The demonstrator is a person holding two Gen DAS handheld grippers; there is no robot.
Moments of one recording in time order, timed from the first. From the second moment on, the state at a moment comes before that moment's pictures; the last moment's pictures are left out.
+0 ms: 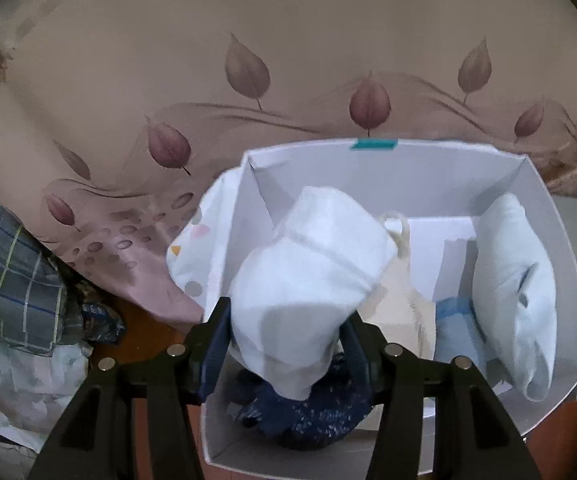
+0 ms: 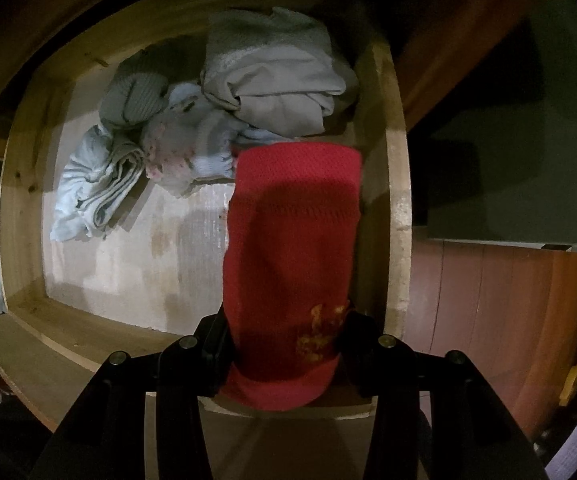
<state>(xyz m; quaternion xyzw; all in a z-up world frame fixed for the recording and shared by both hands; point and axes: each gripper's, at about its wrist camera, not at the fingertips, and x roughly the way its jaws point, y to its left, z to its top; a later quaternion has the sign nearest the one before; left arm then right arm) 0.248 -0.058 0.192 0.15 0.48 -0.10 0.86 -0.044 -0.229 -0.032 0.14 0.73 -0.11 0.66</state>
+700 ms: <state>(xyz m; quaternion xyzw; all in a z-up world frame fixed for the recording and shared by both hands) 0.218 -0.071 0.208 0.19 0.45 -0.13 0.86 -0.039 -0.213 -0.037 0.12 0.74 -0.11 0.66</state>
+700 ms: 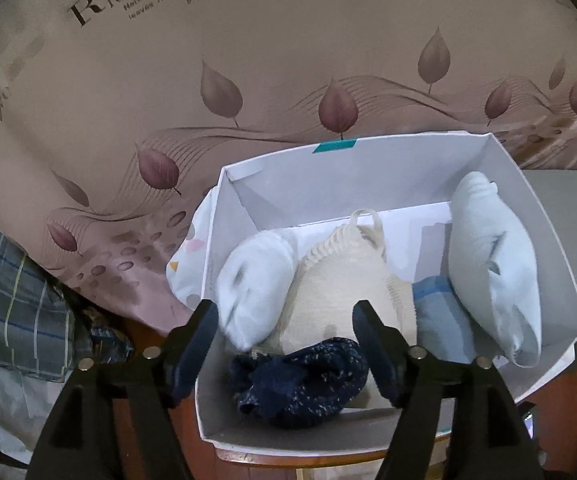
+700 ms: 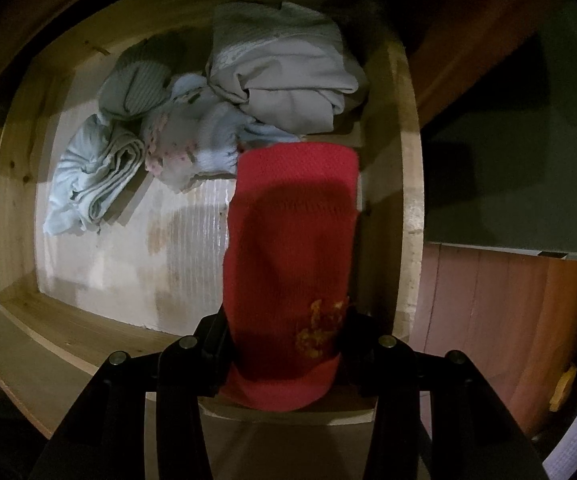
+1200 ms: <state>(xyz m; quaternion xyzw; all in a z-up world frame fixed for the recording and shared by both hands) 0.161 -0.039 0.242 0.16 0.41 -0.13 0.89 -0.036 -0.208 -0.038 0.11 0.74 -0.11 0.66</state>
